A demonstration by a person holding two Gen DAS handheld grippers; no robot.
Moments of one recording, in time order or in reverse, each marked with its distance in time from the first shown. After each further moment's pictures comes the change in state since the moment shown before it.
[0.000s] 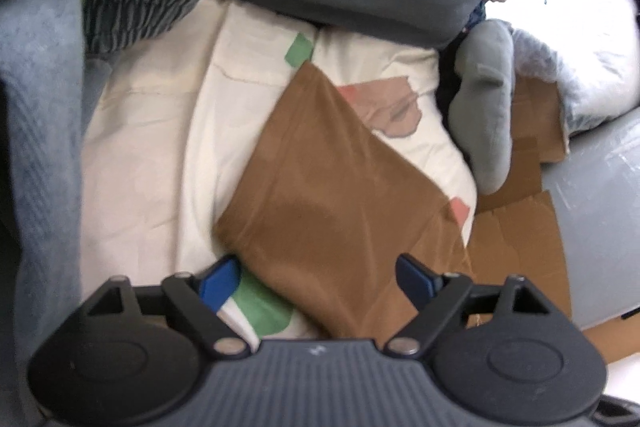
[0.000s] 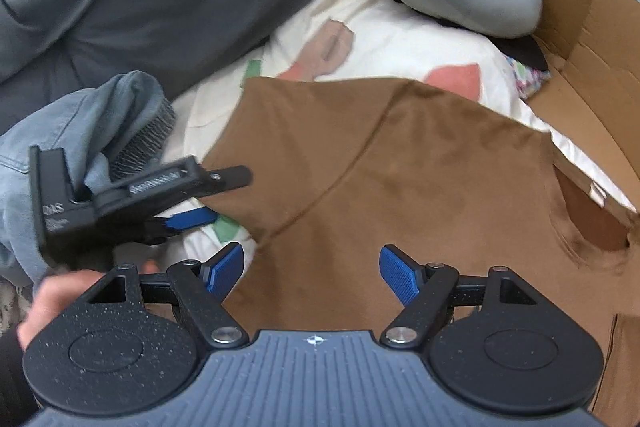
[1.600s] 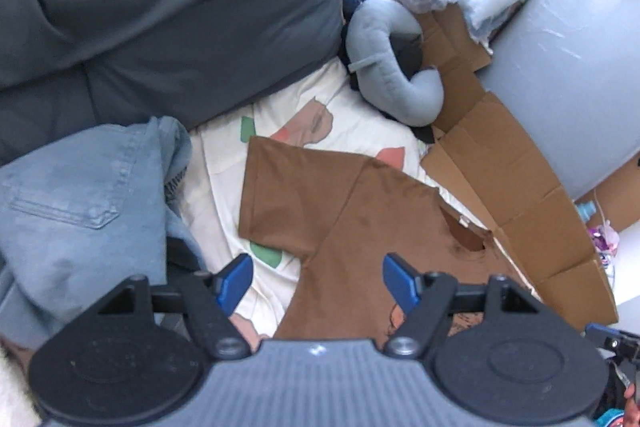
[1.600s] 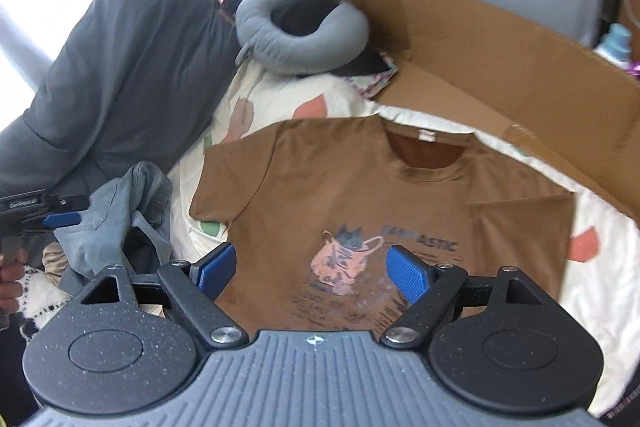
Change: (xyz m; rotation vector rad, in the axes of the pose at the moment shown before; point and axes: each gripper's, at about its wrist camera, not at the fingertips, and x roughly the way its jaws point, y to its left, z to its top) left arm -0.200 -0.180 0.021 0.464 0.158 0.266; right arm -0.240 -0.115 -0.095 0.318 -0.124 -0.014
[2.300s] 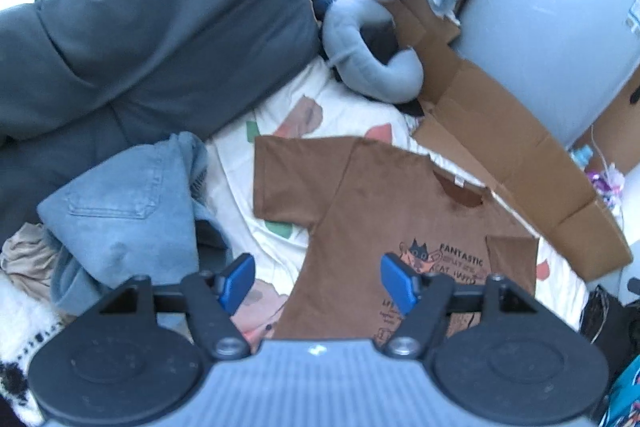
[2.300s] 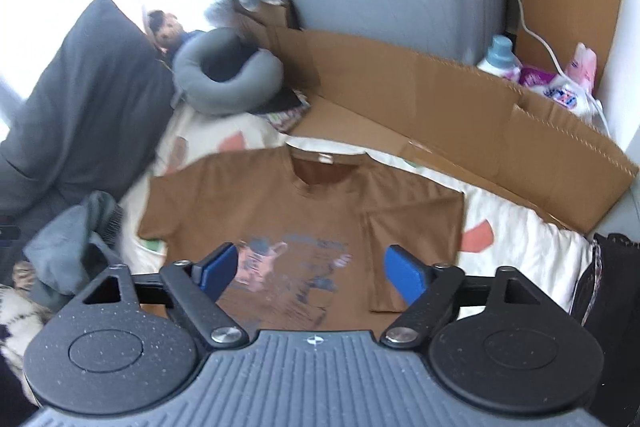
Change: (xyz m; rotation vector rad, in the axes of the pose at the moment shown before) left arm -0.101 -0.061 -0.029 0.139 0.001 0.105; right arm -0.128 -0.075 -0.033 0.059 -0.132 -0.142
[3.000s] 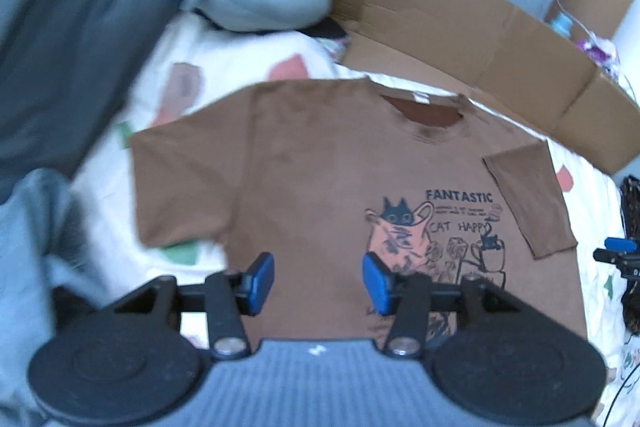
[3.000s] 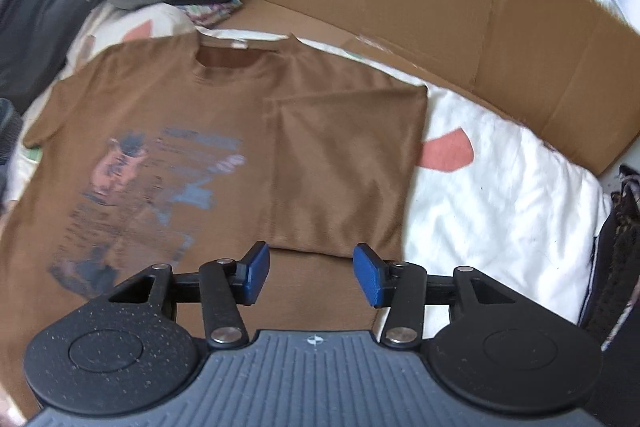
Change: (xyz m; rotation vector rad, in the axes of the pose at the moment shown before) left arm 0.178 -0.091 -0.031 0.340 0.087 -0.058; right arm 0.166 -0.093 -0.112 -0.076 0.117 -0.143
